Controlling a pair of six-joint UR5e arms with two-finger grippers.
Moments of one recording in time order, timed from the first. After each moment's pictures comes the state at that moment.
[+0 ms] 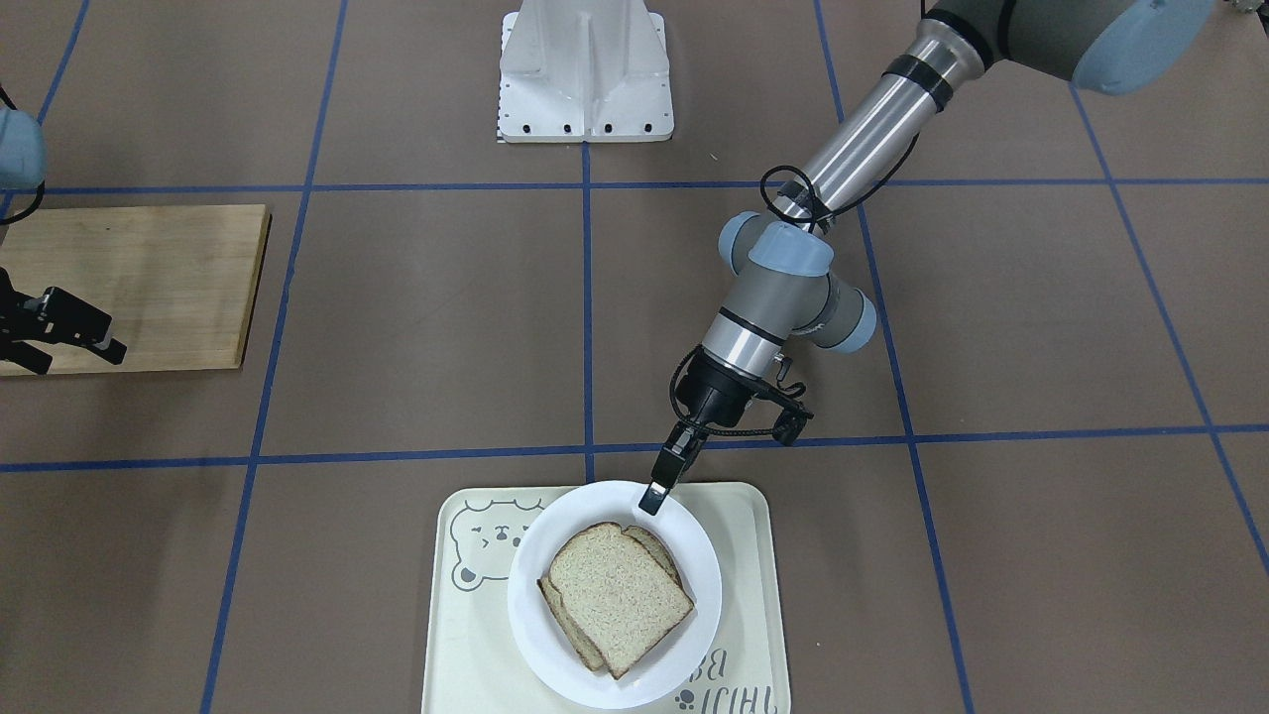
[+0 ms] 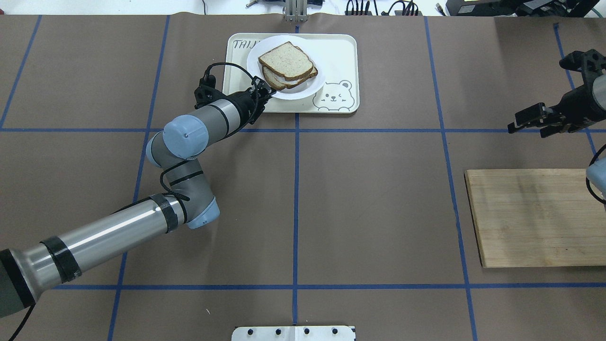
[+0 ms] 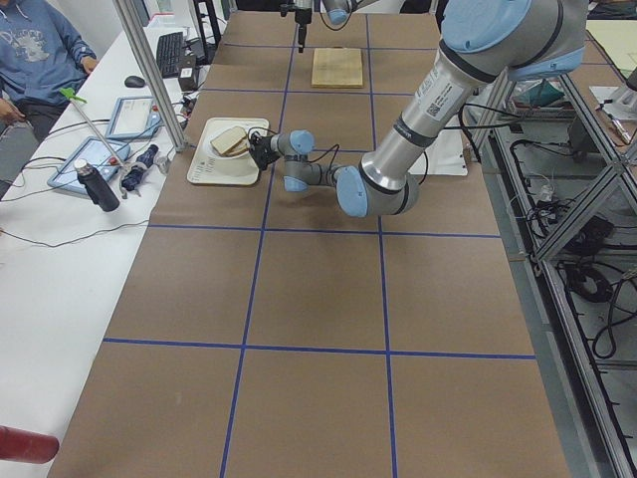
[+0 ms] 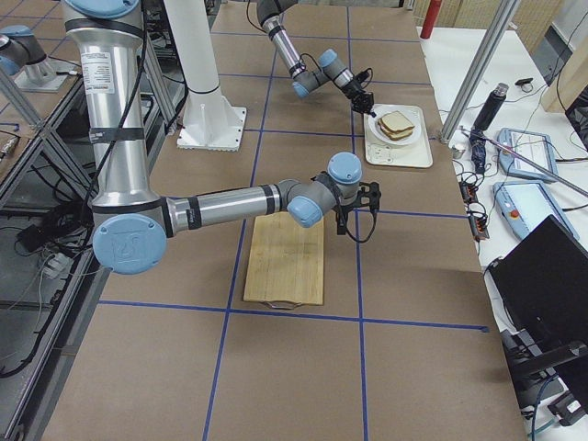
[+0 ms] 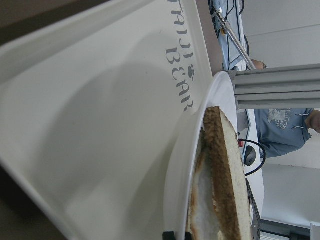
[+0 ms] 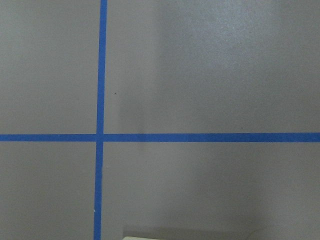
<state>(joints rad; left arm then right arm) -0.59 -2.41 -0.84 -3.01 -1.37 -2.19 1.14 -1.50 1.65 -1.04 2.37 0.80</state>
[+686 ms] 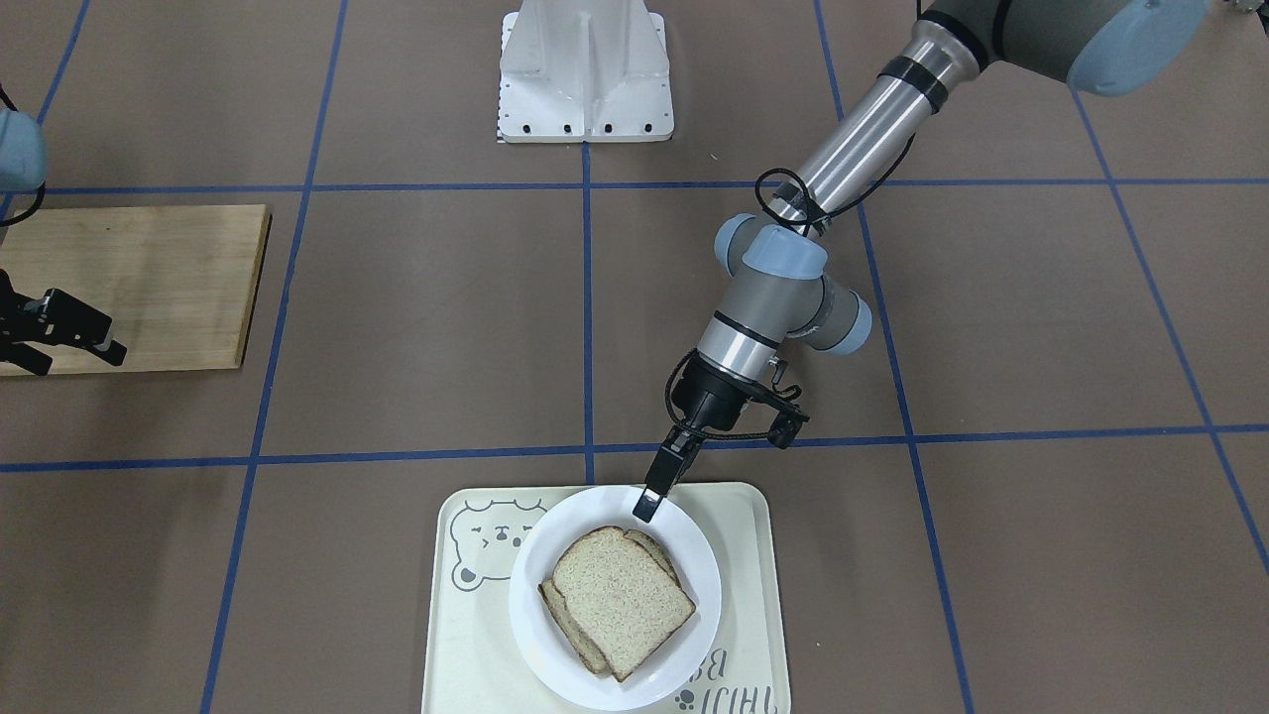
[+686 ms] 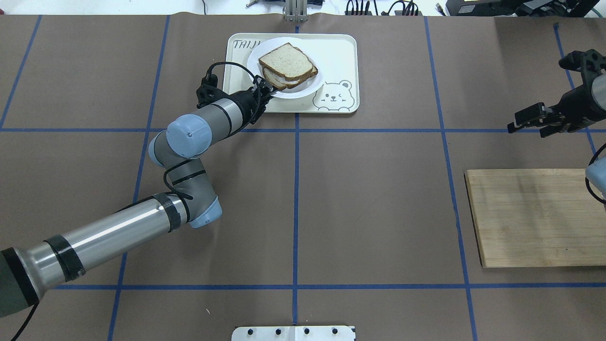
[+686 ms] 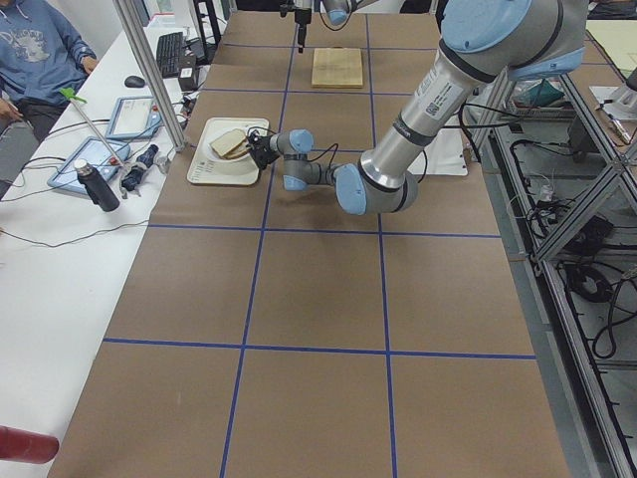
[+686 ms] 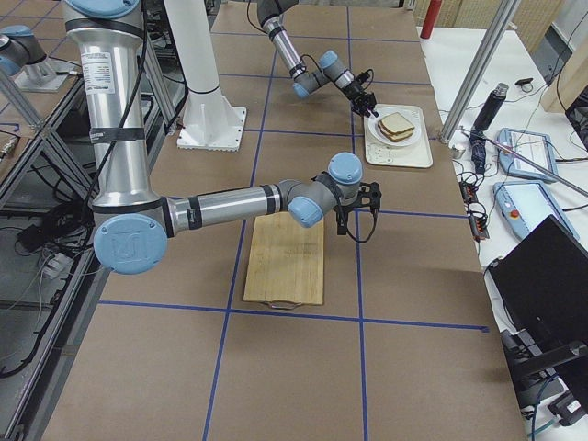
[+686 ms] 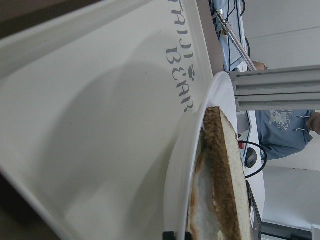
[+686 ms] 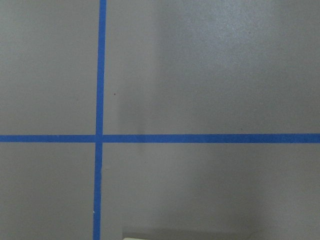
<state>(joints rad) -0.59 -2.42 -0.83 -3.01 -1.37 -2.19 1.14 -1.50 1.65 -1.03 2.37 0.80</state>
